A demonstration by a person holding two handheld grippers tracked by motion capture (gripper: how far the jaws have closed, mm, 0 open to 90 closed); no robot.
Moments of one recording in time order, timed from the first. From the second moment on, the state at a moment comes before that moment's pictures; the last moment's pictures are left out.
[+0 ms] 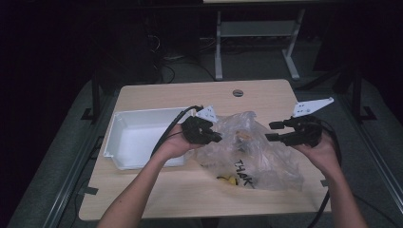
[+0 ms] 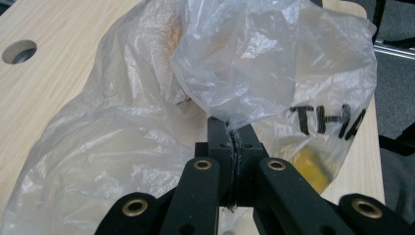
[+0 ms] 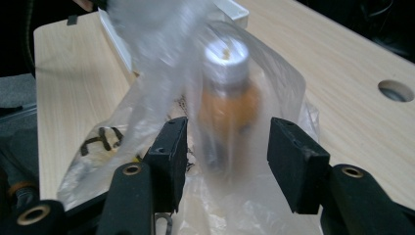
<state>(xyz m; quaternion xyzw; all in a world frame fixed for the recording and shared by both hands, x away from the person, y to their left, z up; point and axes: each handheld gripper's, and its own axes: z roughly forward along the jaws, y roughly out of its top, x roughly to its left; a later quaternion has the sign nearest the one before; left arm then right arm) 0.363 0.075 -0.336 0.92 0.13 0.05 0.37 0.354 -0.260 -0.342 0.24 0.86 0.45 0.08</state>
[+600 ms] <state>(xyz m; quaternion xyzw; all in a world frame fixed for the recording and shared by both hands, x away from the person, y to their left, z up) 0.367 0.090 -0.353 0.92 0.15 0.05 0.35 0.386 -0.237 -0.373 0.22 0.89 0.41 0.05</state>
